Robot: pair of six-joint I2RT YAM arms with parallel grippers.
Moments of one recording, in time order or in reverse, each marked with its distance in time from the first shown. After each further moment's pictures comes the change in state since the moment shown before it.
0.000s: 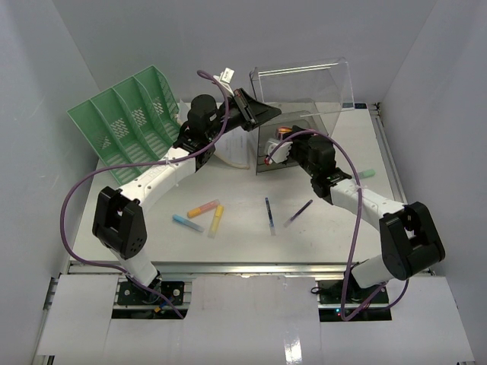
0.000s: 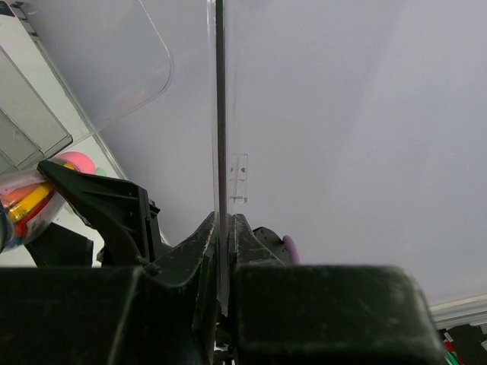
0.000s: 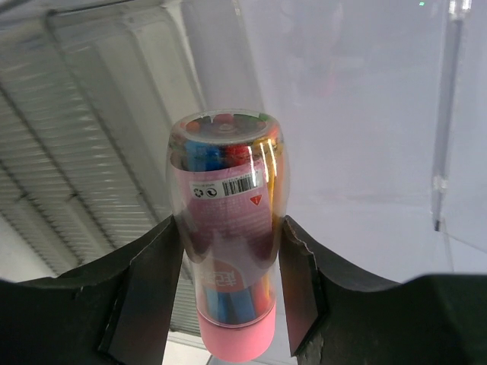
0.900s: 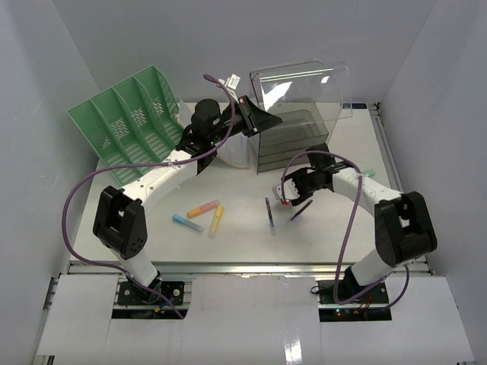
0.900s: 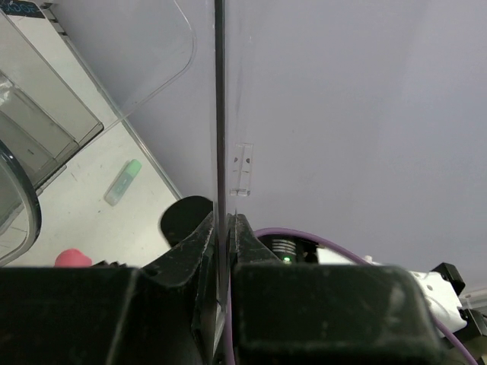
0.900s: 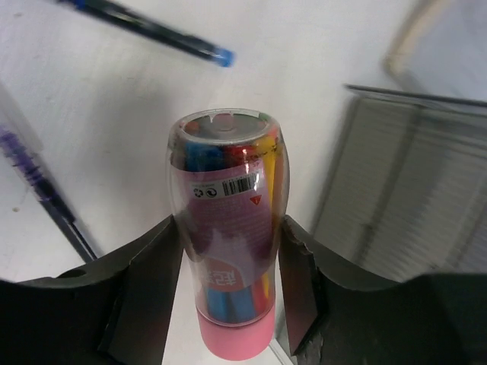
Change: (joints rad) left arm -0.014 0.003 -0.039 -0.014 0.012 0.157; right arm -0.100 0.136 0.118 -0.946 -0.470 -0.541
